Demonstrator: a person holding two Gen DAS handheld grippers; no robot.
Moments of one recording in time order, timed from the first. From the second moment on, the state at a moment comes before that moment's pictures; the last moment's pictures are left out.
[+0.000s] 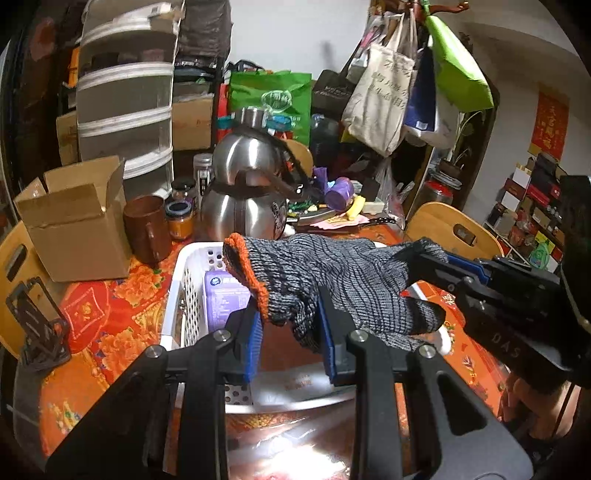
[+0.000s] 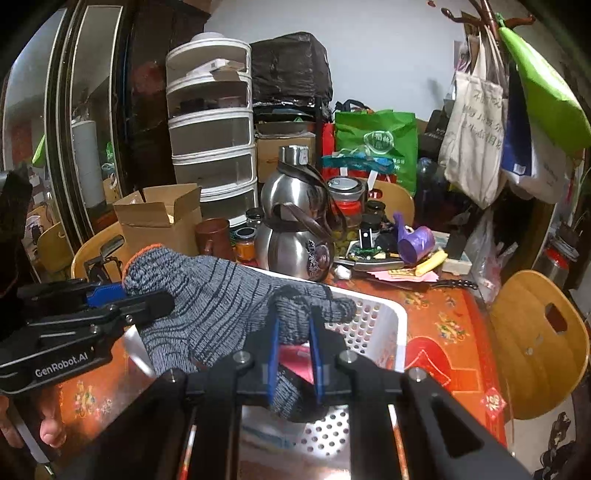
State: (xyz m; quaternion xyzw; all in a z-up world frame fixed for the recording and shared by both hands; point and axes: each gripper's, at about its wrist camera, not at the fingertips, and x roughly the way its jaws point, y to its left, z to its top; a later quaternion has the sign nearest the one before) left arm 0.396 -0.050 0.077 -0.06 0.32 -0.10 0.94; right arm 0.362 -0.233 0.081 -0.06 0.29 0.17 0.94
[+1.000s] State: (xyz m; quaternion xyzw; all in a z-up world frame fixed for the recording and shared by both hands) left arm 0.379 -0.039 0.021 -0.02 0.36 -0.05 0.93; right arm 0.350 -0.264 0.028 -0.02 0.33 0.16 0.93
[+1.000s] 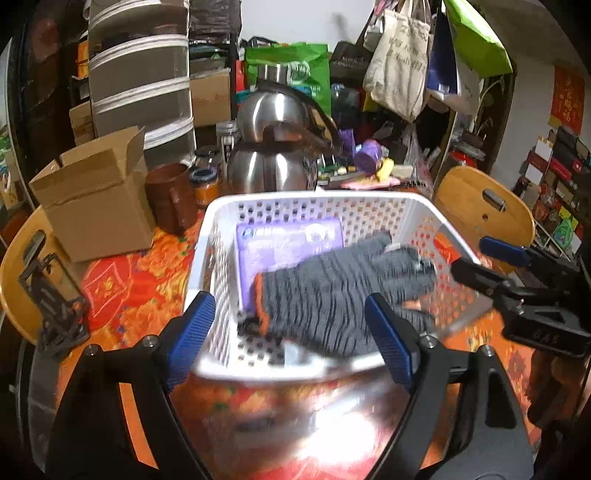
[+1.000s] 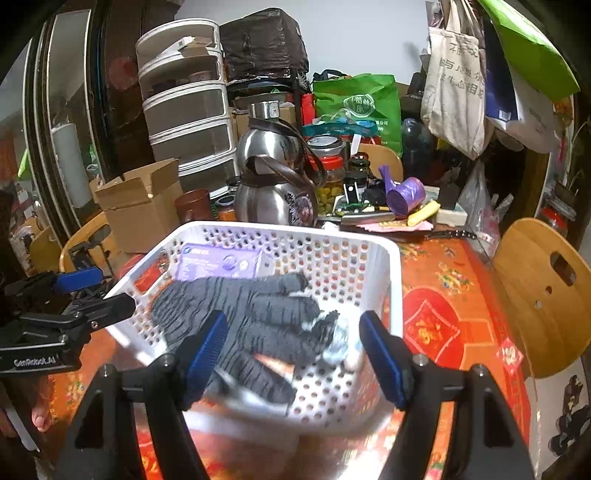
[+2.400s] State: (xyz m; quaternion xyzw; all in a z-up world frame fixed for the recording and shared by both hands) left arm 0.314 0.004 -0.138 -0.01 0.46 -0.04 0.89; right arm 0.315 -0.225 -0.111 -0.07 0.44 0.15 0.88
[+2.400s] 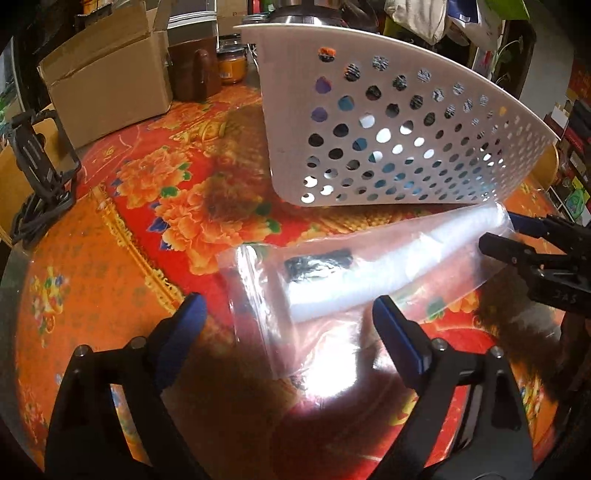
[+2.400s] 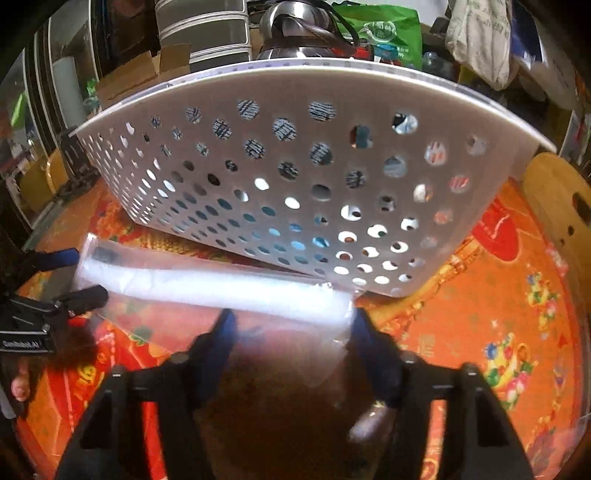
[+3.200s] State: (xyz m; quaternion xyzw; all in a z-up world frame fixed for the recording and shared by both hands) left arm 0.268 0.002 -0.108 -0.04 0.39 -0.10 0.91; right arm 0.266 -0.239 -0.089 -0.05 0.40 0.18 0.90
